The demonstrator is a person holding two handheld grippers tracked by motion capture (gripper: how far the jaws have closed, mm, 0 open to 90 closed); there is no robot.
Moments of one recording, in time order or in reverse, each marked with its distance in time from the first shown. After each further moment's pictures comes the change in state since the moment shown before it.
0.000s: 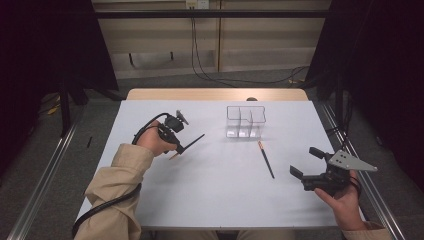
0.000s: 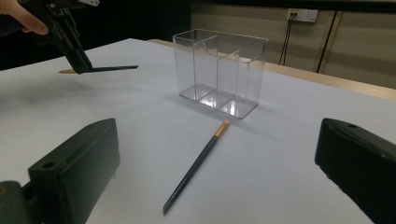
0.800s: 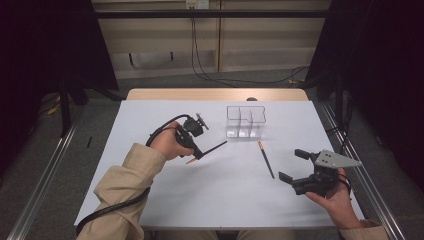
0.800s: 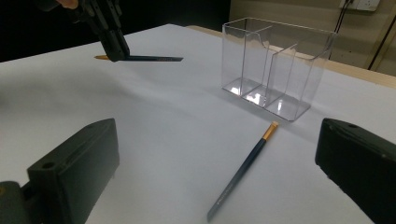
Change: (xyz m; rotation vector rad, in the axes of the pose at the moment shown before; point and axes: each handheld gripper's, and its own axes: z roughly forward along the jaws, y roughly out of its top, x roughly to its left) left arm -0.055 0.028 -0.005 -0.011 -0.091 0.183; right arm 0.018 0.007 0.019 0.057 0.155 -0.040
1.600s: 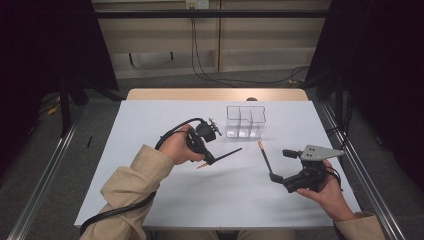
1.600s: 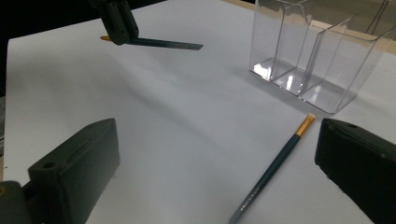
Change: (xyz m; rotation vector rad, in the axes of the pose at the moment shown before) left arm -0.031 0.016 0.004 -0.011 -0.060 0.110; right arm -0.001 0.009 0.028 0.128 0.111 -0.007
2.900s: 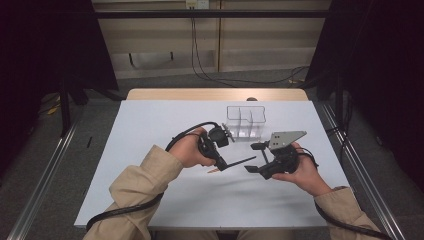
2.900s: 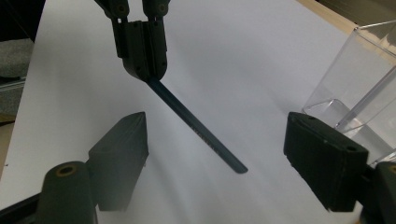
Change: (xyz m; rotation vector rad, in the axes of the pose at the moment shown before) left arm -0.025 0.021 0.011 -0.010 -0.072 0.096; right arm 0.008 0.051 0.061 0.120 0.175 -0.219
